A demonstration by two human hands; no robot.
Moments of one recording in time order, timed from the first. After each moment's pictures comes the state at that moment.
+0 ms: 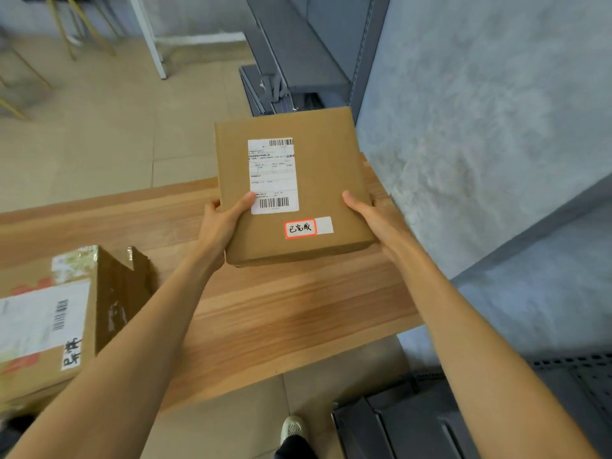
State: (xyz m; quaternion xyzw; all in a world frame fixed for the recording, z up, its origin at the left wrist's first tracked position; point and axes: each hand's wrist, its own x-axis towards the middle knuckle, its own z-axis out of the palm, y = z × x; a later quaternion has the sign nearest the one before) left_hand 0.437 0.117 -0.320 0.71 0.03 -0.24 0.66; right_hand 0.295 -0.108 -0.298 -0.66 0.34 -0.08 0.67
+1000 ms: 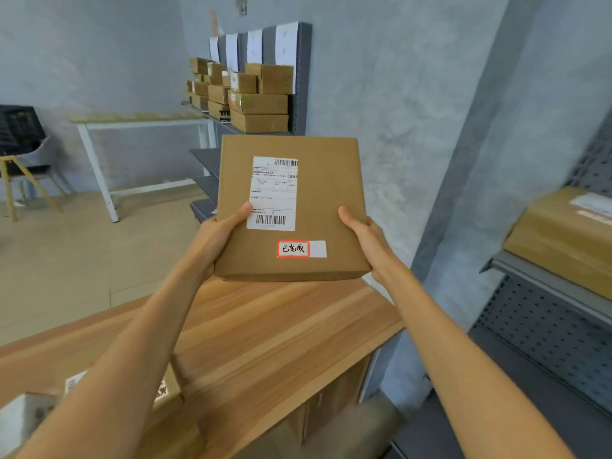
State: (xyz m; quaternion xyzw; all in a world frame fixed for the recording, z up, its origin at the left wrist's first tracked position) left_hand 0.387 0.249 -0.122 0.65 -0.25 -0.31 0.65; right_hand 0.182 0.076 -0.123 -0.64 0.34 -0.31 0.62
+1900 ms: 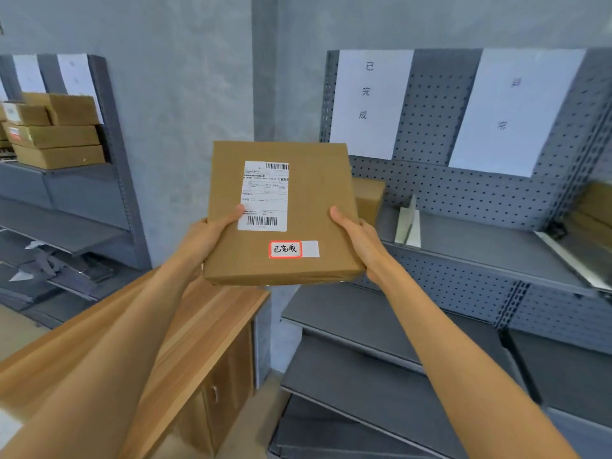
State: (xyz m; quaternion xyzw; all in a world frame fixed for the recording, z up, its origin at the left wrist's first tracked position) left_hand 0.149 0.281 -0.052 0.55 -0.45 -0.45 0.54; right_hand -0.119 0.250 -0.051 -0.53 0.50 -0.48 0.48
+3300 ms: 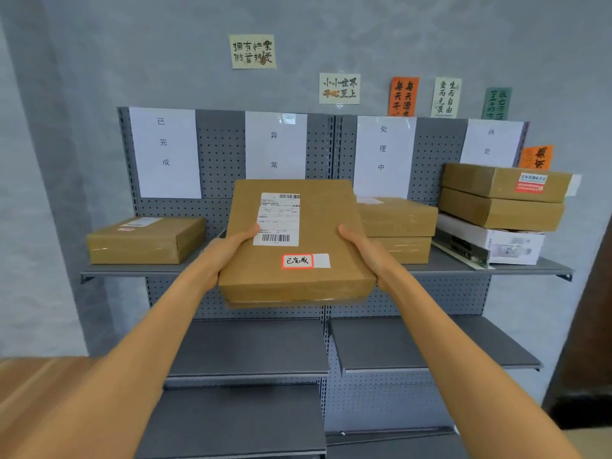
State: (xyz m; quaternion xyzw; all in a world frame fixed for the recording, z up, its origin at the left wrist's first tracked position) left_hand -0.255 0.363 0.021 0.43 -0.58 -0.56 0.40; right_hand -0.511 0.447 0.012 -0.43 0.61 -0.56 0.37
